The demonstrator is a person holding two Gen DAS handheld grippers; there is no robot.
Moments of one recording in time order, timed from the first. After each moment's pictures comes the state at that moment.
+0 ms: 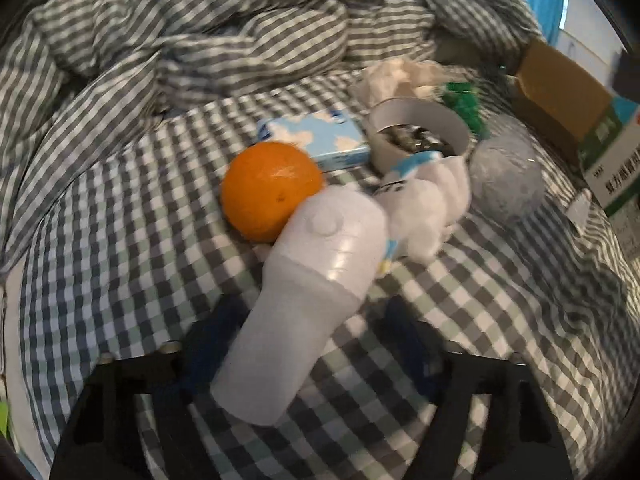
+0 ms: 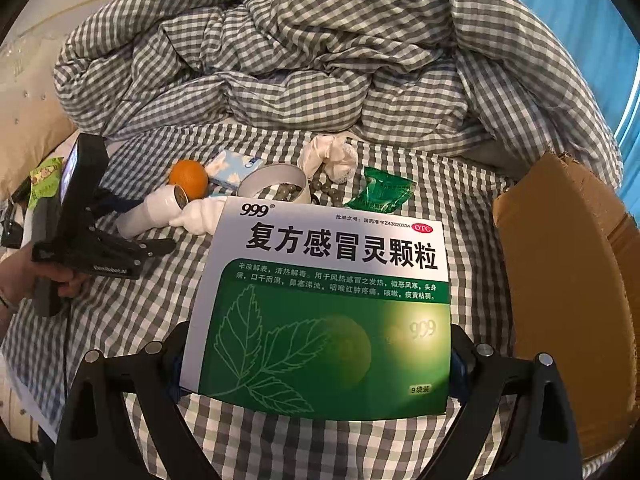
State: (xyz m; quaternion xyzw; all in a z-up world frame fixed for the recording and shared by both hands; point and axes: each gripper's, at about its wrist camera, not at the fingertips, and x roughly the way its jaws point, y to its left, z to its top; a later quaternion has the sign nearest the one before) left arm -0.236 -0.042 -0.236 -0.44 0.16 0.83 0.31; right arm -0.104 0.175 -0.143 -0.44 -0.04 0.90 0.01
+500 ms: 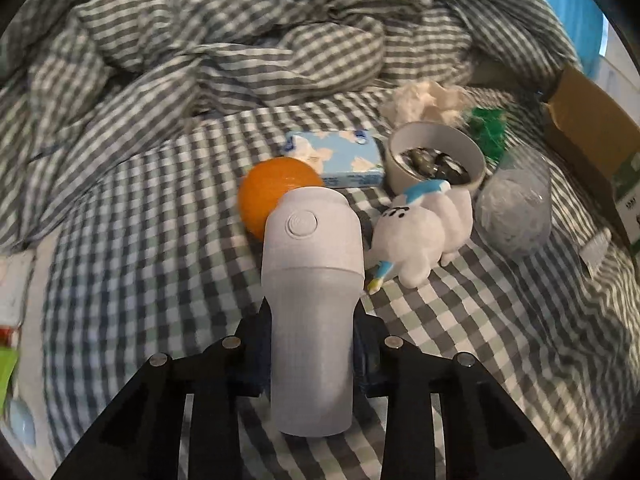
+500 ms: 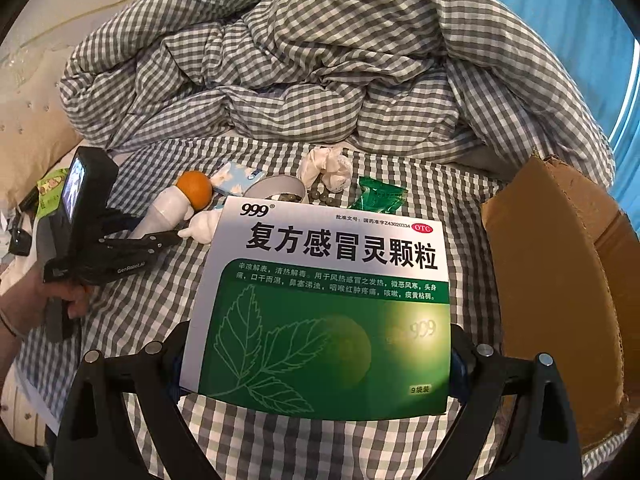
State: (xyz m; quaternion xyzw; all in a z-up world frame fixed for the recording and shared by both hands) left arm -0.224 -0.037 -0.215 -0.44 0.13 0.87 0.20; right arm -0.087 0.179 -0.129 -0.42 -0.03 0.91 0.01
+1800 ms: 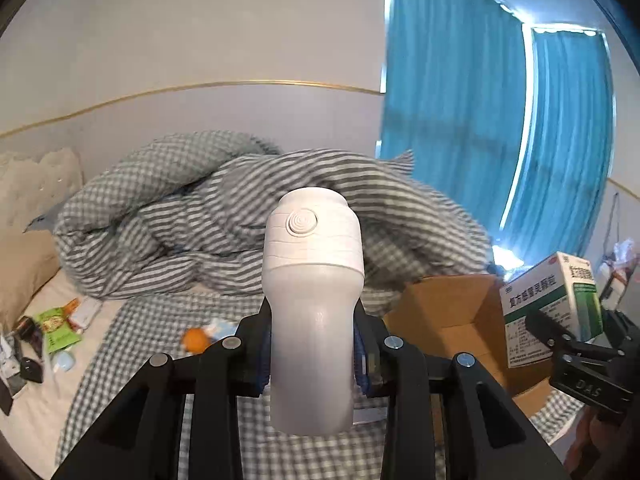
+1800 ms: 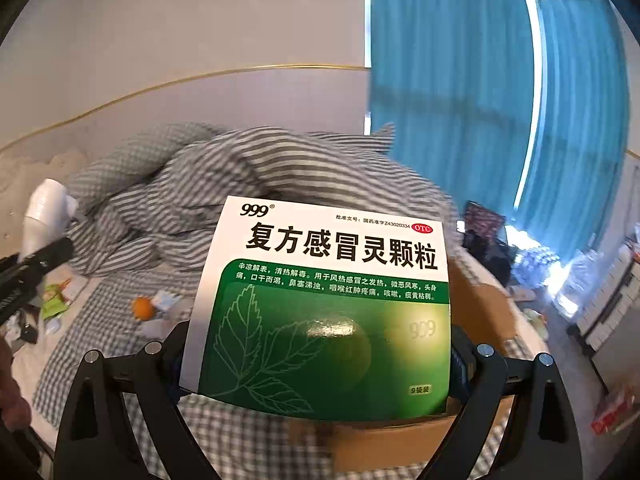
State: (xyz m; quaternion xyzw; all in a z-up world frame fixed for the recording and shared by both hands) left arm -0.007 0.141 0.069 -0.24 0.00 0.96 0.15; right arm 0.047 0.364 0.050 -0.26 0.02 0.96 0.13
